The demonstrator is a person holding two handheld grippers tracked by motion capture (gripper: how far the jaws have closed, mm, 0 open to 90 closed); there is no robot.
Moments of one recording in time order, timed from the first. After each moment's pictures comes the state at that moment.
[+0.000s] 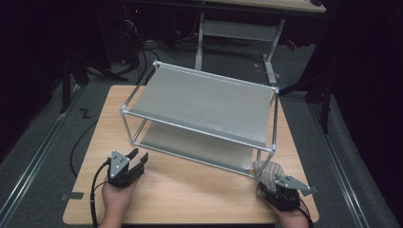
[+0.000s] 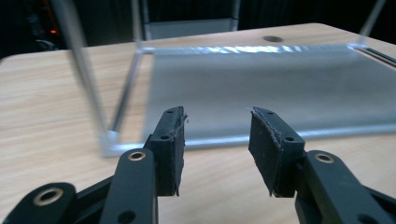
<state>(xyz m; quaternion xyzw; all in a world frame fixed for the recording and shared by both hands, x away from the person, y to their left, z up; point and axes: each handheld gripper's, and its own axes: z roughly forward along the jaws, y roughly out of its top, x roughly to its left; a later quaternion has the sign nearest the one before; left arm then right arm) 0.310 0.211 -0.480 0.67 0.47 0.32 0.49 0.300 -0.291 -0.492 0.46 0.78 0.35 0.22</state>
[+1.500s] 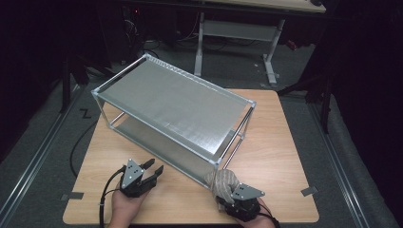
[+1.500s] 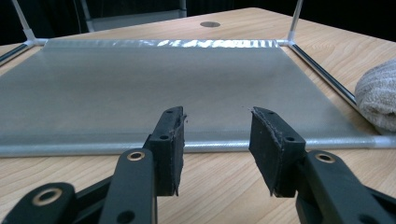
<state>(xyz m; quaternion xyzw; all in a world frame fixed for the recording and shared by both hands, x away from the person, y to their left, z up) 0.297 0.183 -0.487 0.72 0.40 0.27 0.50 0.276 -0.179 -0.495 0.30 0.86 0.39 0.14</state>
